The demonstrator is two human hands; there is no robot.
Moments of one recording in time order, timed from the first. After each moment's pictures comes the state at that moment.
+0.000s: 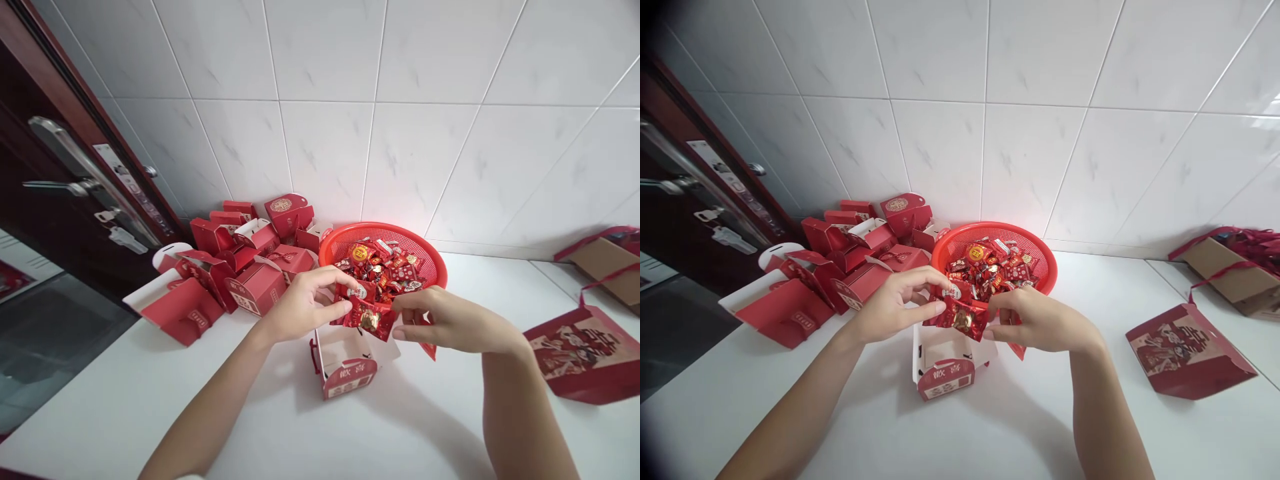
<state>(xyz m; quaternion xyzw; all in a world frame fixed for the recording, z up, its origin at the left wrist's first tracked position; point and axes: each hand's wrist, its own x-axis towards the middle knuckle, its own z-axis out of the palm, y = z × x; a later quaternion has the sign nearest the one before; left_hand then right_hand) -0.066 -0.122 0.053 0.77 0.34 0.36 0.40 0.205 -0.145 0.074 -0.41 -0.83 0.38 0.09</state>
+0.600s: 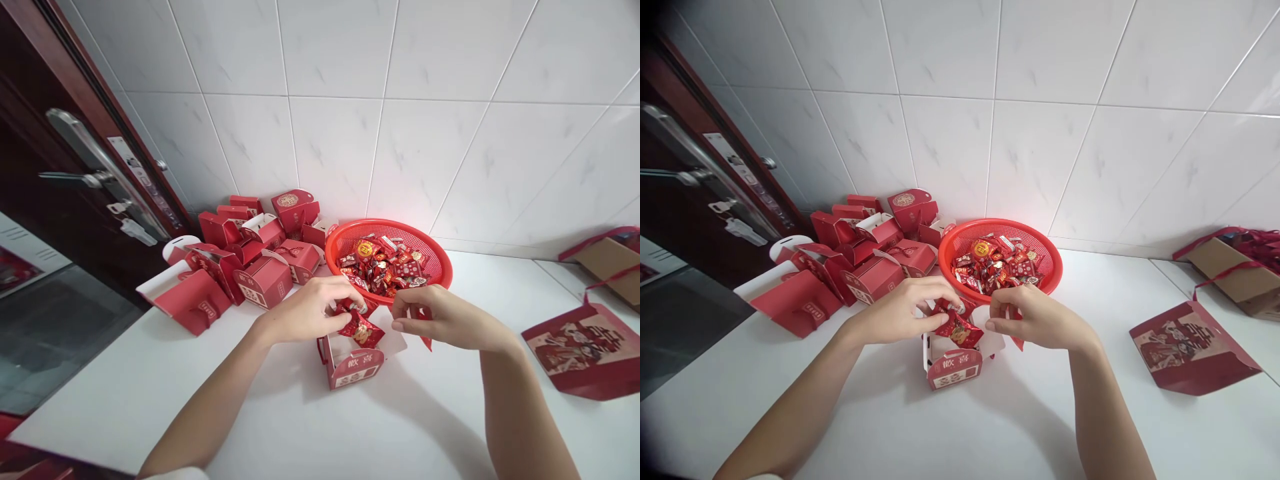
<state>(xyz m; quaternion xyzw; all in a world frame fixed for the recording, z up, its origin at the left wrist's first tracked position) -0.077 -0.130 0.051 0.87 0.32 0.22 0.29 0.195 -0.151 0.063 -0.43 -0.80 0.39 0.13</state>
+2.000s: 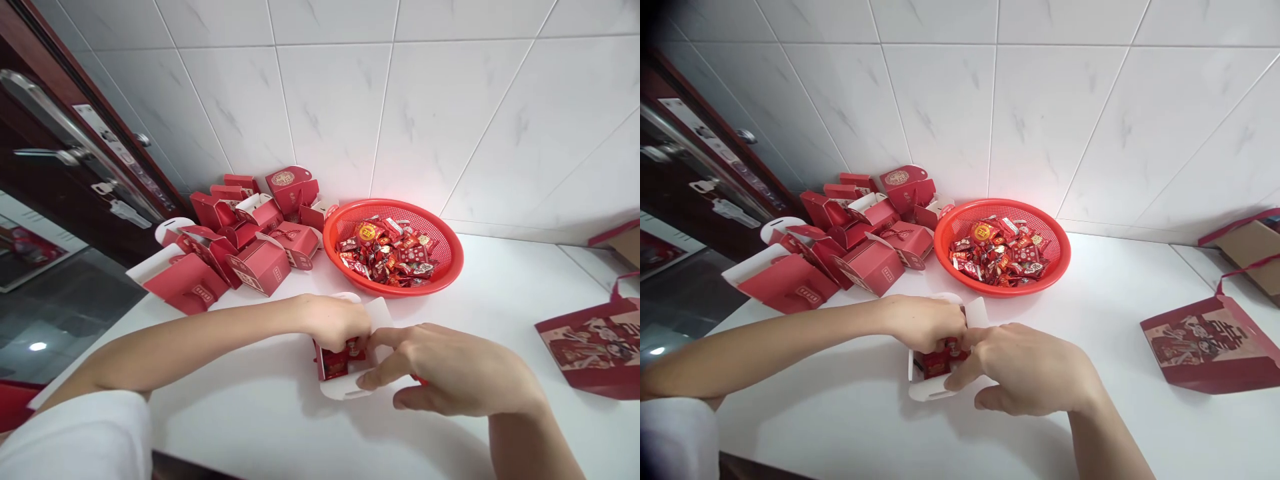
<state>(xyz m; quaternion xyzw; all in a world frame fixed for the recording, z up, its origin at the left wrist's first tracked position) -0.022 -0.113 0.042 0.94 0.17 -0.21 0.21 0.173 -0.178 0.064 -0.29 -0.88 0.36 -0.07</state>
